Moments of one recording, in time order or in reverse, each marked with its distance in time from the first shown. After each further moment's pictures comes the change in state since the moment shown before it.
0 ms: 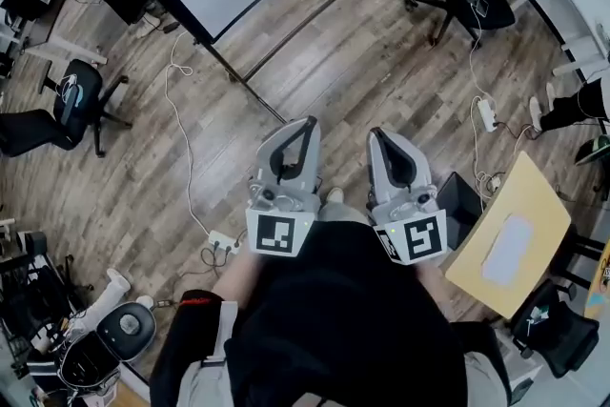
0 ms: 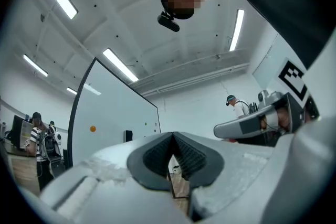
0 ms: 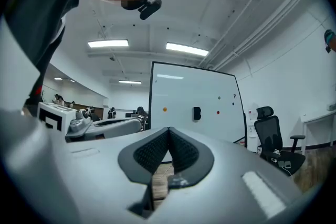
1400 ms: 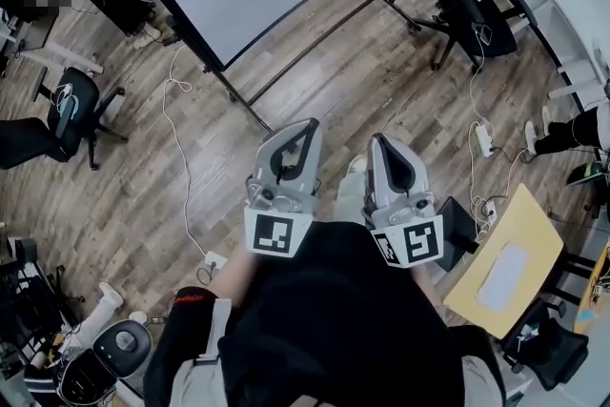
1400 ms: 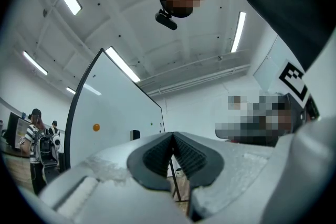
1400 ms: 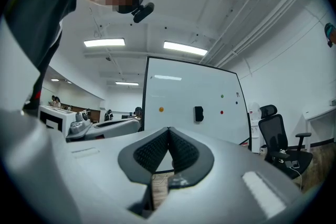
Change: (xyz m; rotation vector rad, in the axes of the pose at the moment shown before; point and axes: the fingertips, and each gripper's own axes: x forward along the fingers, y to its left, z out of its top) left arm 0.047 0.090 -0.033 -0.003 -0.033 -0.009; right arm 0.103 -0.007 -0.015 0.016 -0.025 -0.020
